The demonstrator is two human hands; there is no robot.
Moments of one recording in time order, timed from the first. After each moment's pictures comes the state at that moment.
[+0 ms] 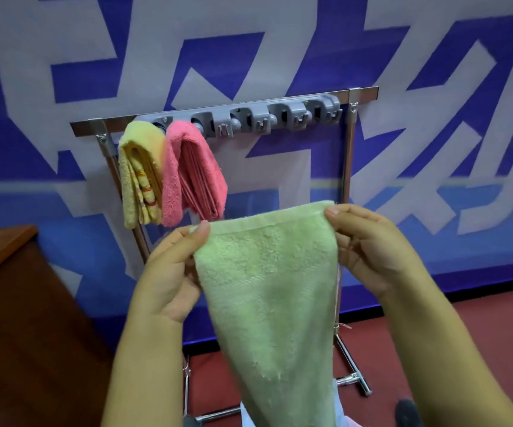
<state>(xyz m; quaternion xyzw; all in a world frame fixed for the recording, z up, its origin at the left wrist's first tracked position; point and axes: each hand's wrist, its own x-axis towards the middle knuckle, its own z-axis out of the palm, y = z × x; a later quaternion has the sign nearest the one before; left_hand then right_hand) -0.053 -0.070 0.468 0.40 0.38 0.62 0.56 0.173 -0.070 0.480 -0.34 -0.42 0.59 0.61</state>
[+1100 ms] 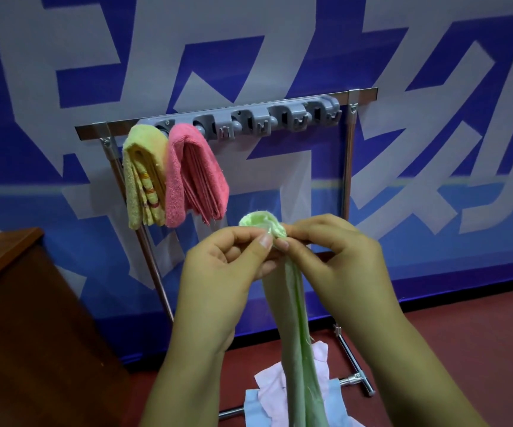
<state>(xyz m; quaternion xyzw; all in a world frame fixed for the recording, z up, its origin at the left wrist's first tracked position) 0.006 -0.127 0.491 0.53 0.40 0.62 0.42 0.133 -0.112 0.473 -0.40 -0.67 0.15 0.61</state>
